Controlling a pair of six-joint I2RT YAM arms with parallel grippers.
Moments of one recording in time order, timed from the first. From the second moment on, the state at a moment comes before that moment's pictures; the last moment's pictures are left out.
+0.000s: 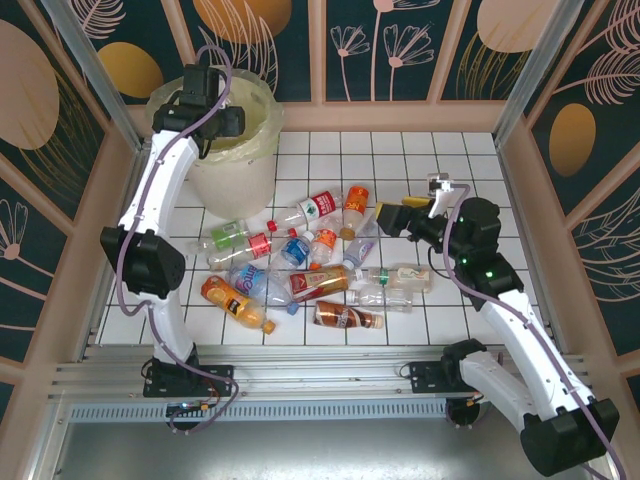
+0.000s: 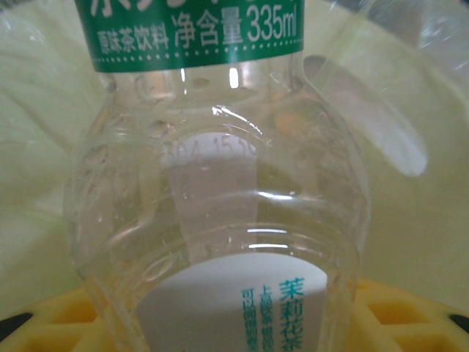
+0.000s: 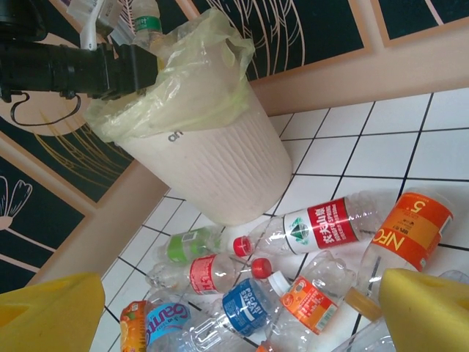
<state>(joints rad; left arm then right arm) -0.20 1.97 2.17 -0.90 -0.11 -0.14 0.32 0.83 0.76 -0.13 -0.46 0.47</state>
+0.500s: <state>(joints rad) -0.17 2.11 2.23 -0.99 -0.09 -0.14 0.33 0.86 0.76 -0.17 -0.43 0.48</state>
